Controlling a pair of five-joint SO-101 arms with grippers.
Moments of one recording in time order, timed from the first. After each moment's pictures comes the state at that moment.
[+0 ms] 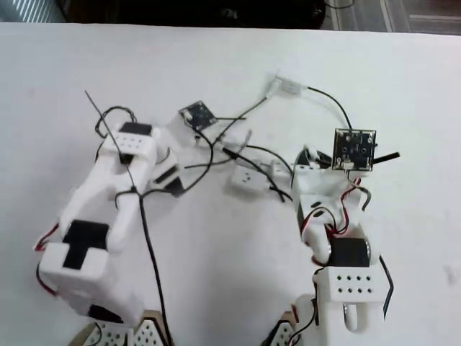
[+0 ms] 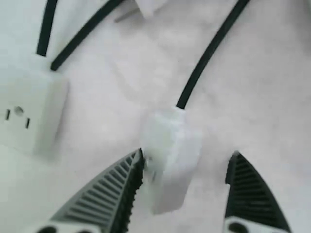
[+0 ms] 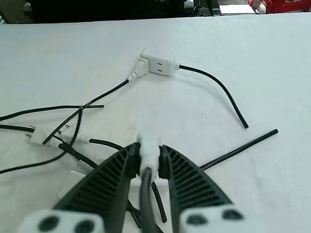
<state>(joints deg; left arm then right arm) 2.4 12.7 18.5 59.7 -42.2 -3.3 -64.5 68.2 34.0 -0.7</state>
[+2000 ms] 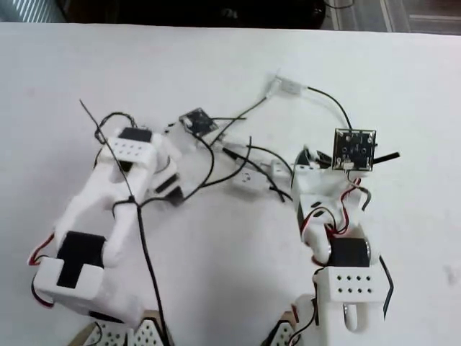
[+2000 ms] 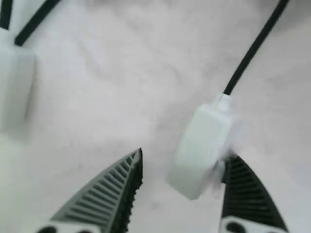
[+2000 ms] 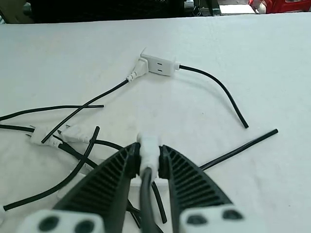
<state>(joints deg) 3.6 5.2 25.1 62.6 -39.3 -3.3 -64.5 68.2 34.0 -0.7</state>
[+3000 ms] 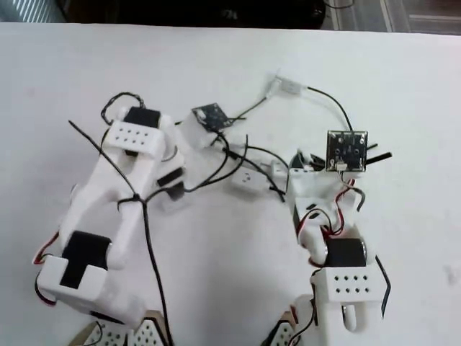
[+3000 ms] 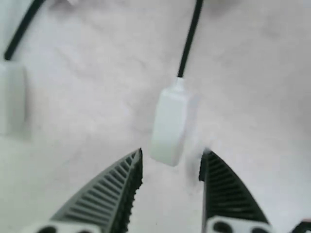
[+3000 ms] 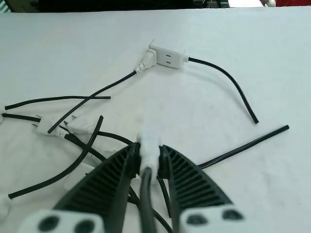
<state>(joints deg) 7.2 5.5 11.3 81.8 -43.2 -5.2 -64.5 69.5 34.0 -0.7</state>
